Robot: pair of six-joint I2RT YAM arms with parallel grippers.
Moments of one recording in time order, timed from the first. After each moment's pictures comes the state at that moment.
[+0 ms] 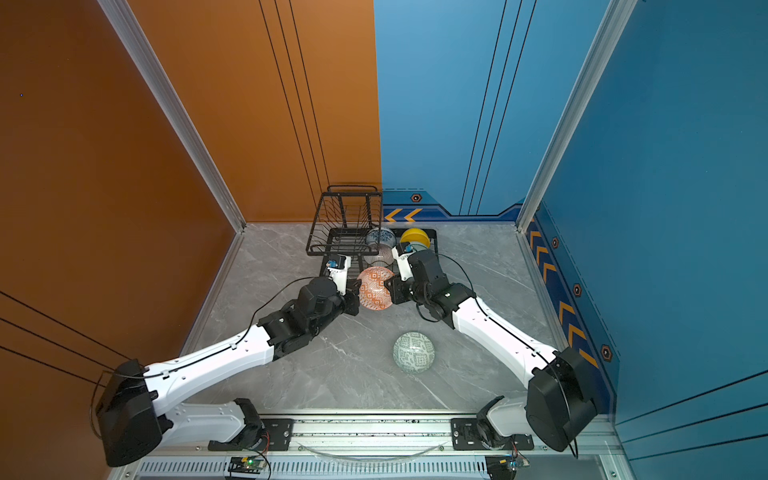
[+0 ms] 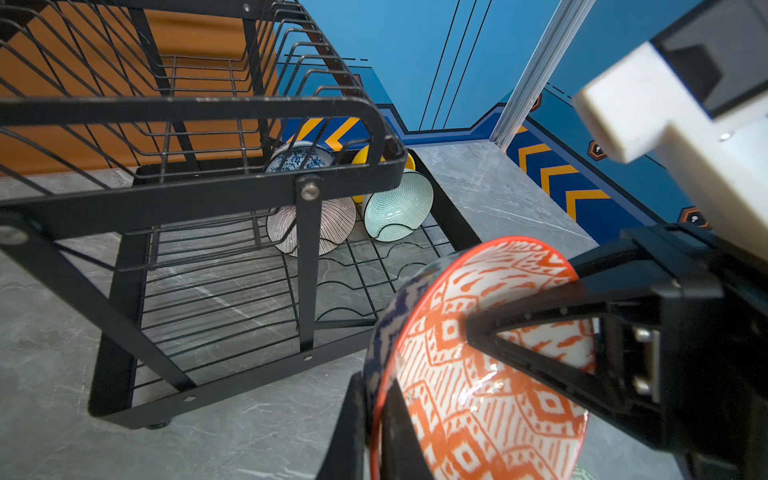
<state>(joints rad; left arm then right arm) -0.84 1.26 0.89 -0.01 -0.33 -0.37 0.58 1.38 1.04 -0.28 -0.17 0.32</state>
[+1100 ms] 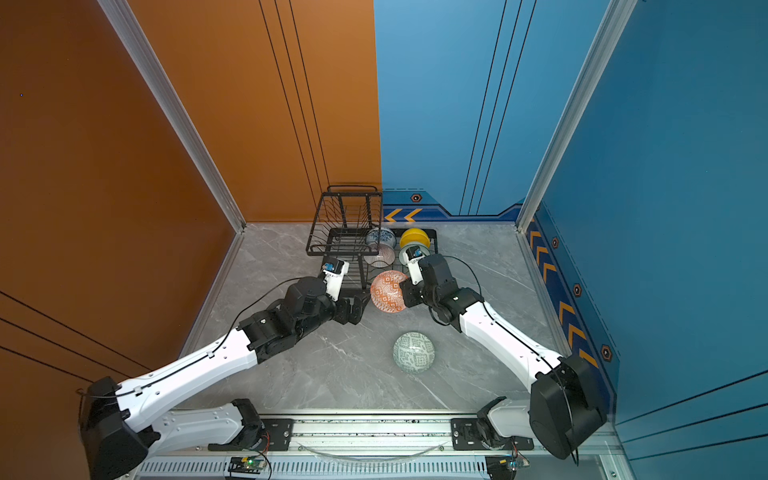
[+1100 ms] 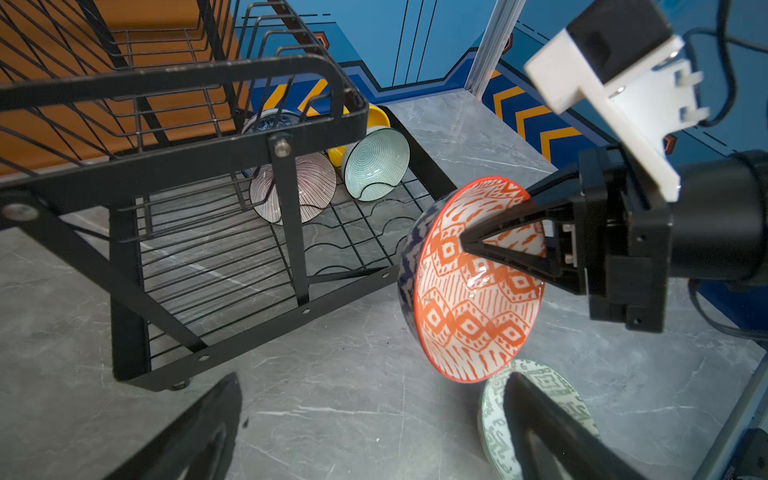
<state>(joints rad) -0.81 1.16 0.93 -0.25 -0.20 -0.29 0.52 1.33 0.97 -0.28 -0.09 0.15</state>
